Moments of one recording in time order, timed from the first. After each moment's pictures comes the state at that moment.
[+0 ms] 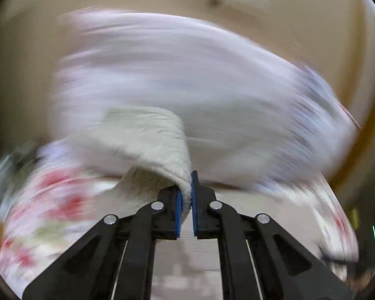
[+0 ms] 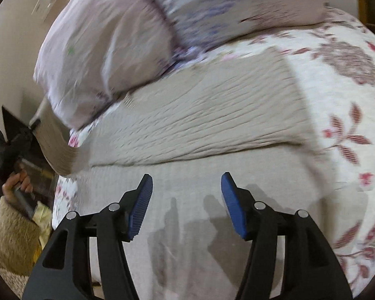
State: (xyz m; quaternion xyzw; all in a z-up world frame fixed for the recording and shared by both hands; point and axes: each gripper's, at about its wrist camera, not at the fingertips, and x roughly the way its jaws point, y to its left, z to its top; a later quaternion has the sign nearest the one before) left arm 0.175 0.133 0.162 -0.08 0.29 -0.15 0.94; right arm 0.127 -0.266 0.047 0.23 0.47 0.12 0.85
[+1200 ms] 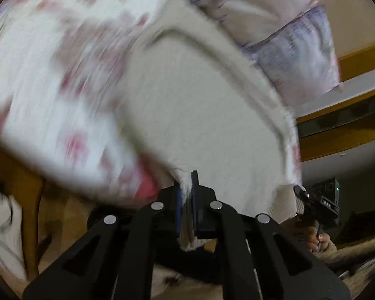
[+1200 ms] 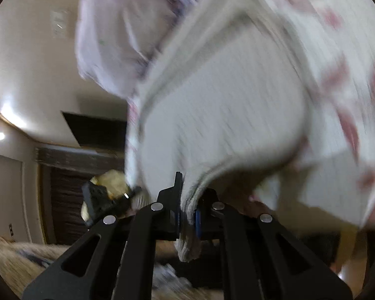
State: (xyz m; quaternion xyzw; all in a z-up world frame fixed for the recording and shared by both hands) left arm -0.018 0.135 0.036 -0.30 0.51 -0.15 0.79; right arm 0.052 -0.330 0.016 0.42 0.50 0.29 0.70
